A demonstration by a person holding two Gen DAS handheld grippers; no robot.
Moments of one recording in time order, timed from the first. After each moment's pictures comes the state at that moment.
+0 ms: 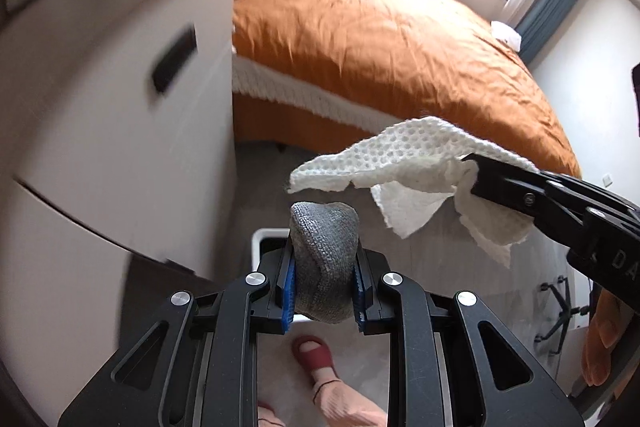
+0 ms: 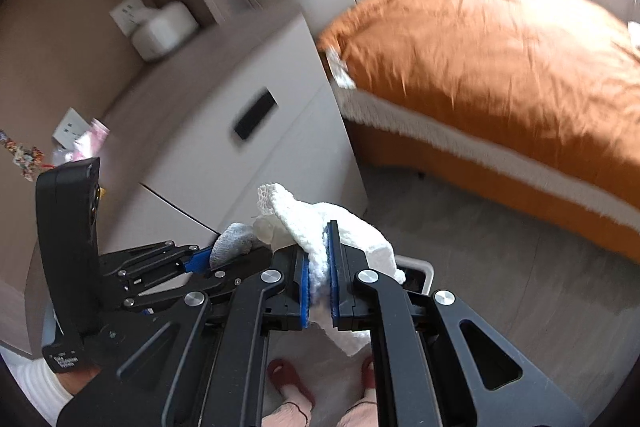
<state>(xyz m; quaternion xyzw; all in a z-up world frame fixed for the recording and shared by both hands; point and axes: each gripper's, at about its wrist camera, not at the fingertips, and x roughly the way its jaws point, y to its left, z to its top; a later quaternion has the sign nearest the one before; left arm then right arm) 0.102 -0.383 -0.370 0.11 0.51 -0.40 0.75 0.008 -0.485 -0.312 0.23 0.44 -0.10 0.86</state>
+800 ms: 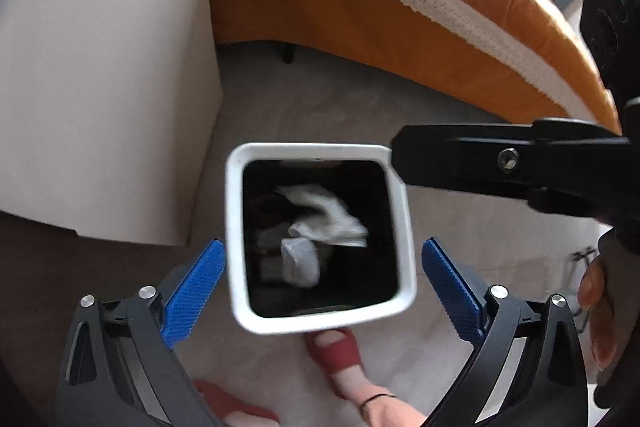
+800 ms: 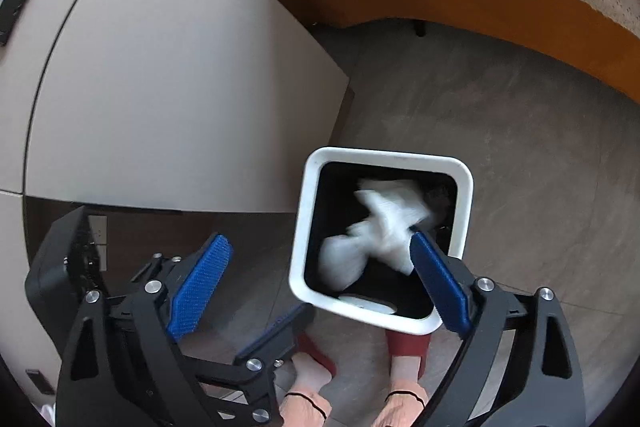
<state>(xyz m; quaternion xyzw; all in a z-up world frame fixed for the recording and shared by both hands) 0.103 -0.439 -0.636 0.16 0.57 -0.38 0.71 0.045 -0.556 -0.589 0.34 0.54 -0.09 0.76</state>
